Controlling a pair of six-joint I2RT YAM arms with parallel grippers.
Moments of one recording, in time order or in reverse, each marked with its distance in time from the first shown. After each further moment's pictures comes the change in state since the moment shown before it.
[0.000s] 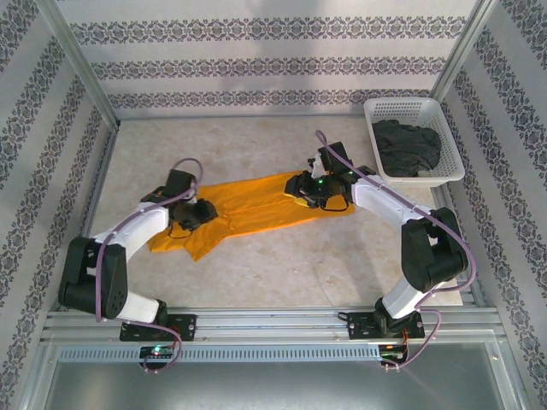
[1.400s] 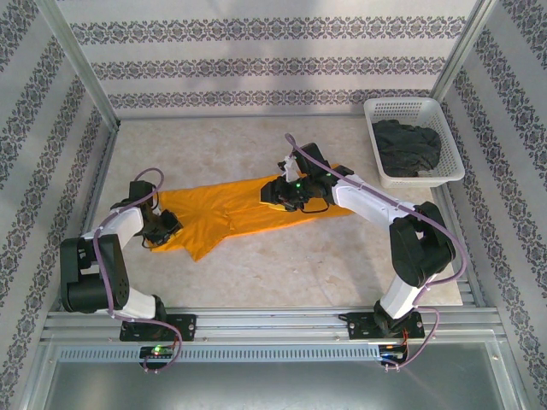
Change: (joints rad) left arm 0.303 0.034 -0.085 -0.078 0.018 0.080; right arm 0.140 0.070 0.089 0.016 -0.079 -0.061
